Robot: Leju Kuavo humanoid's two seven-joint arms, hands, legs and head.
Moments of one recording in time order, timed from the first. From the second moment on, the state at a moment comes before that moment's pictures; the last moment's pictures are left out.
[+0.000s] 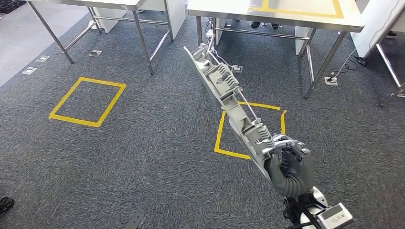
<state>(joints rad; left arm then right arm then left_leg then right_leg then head) -0.10 -0.09 0.09 -0.20 -0.12 -0.06 -0.32 0.01 0.04 0.18 -1.83 0.21 0.13 -0.69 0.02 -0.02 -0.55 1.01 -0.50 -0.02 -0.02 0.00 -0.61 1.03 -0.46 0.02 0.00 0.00</state>
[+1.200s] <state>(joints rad) -0.12 -0.08 0.09 -0.21 -0.16 -0.06 -0.31 -0.01 0.05 0.17 -1.81 0.16 0.17 -0.68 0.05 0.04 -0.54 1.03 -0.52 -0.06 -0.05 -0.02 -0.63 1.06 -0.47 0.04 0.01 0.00</state>
